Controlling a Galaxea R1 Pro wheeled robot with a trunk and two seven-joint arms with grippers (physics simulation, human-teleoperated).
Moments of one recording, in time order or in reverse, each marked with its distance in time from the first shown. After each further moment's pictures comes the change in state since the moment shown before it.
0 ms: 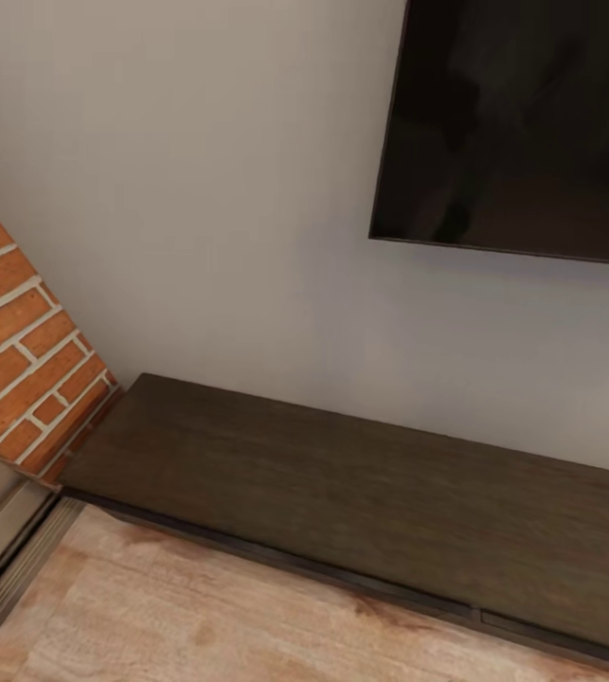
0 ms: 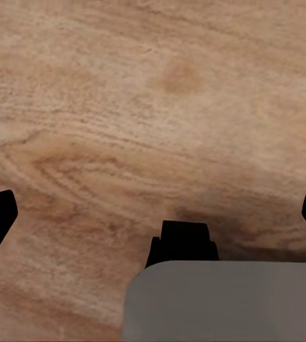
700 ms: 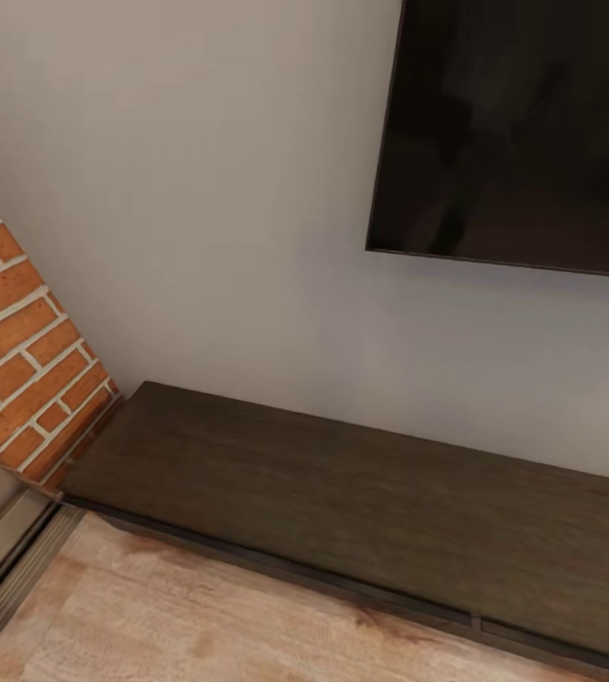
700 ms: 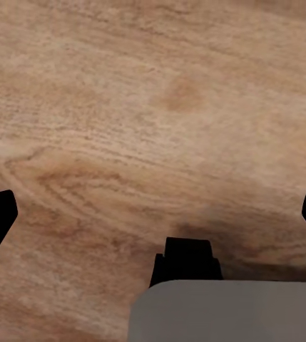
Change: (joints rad) left arm 0.000 0.006 -0.002 0.000 -0.001 0.000 -0.001; right arm 0.002 -0.001 0.000 0.001 -0.002 0.000 -0.002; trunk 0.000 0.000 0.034
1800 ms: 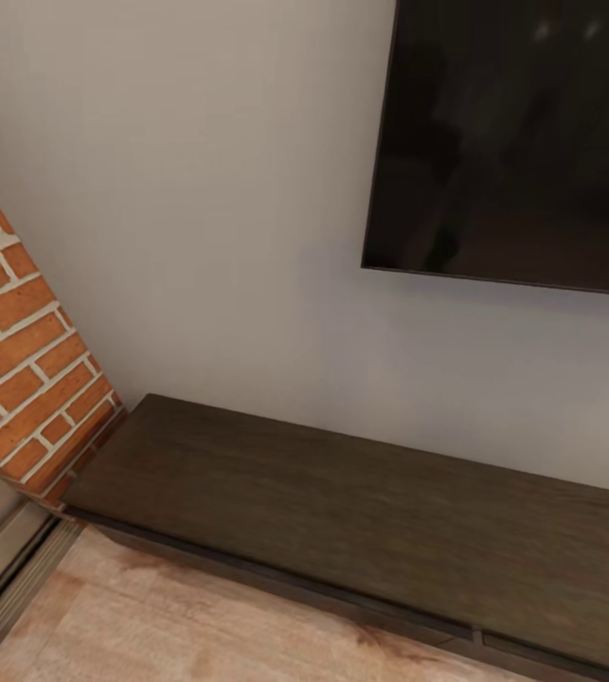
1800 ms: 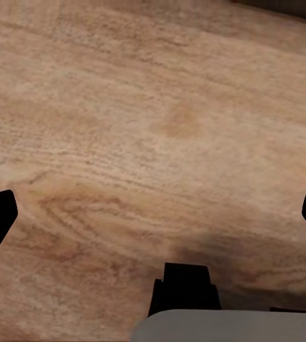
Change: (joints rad) left arm 0.000 0.000 0.000 0.000 0.000 0.000 0.000; right arm 0.008 0.004 0.000 0.000 0.003 -0.001 0.005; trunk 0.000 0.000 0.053
